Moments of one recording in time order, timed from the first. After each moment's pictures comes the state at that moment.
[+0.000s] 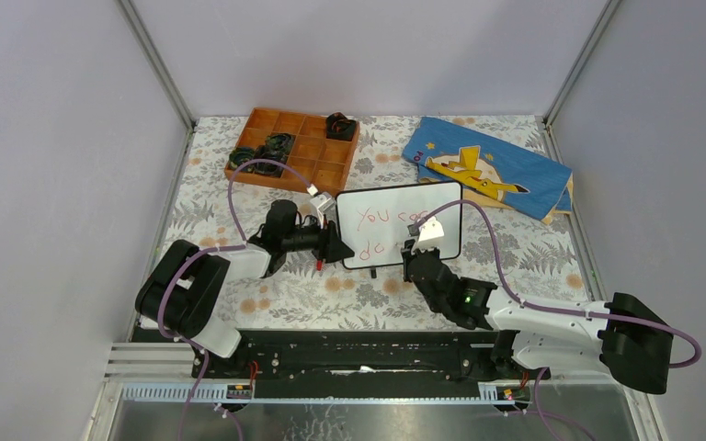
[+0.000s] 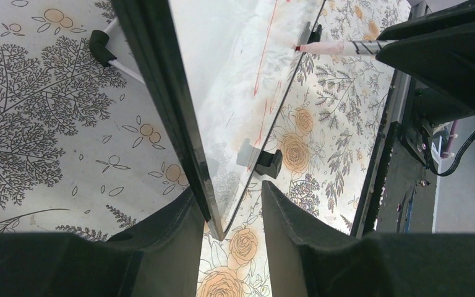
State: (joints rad) left arm -0.41 1.55 0.53 0.54 0.78 -0.25; right arm 1.09 1.08 0.47 0.11 0.73 0.41
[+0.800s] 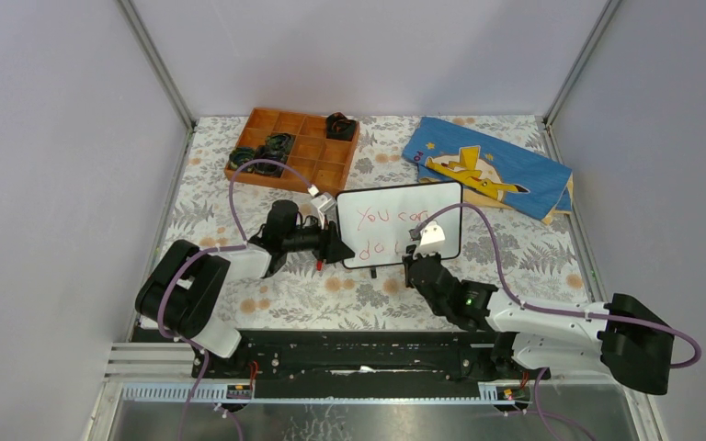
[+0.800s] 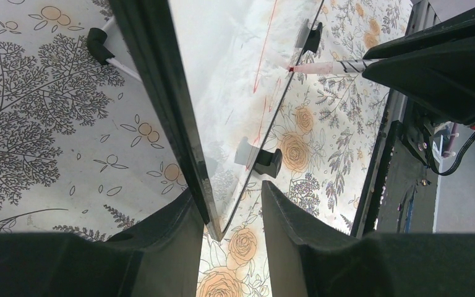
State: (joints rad) left arm -0.42 1.55 0.53 0.54 0.78 -0.25; right arm 1.09 1.07 0.44 0.08 0.69 0.47
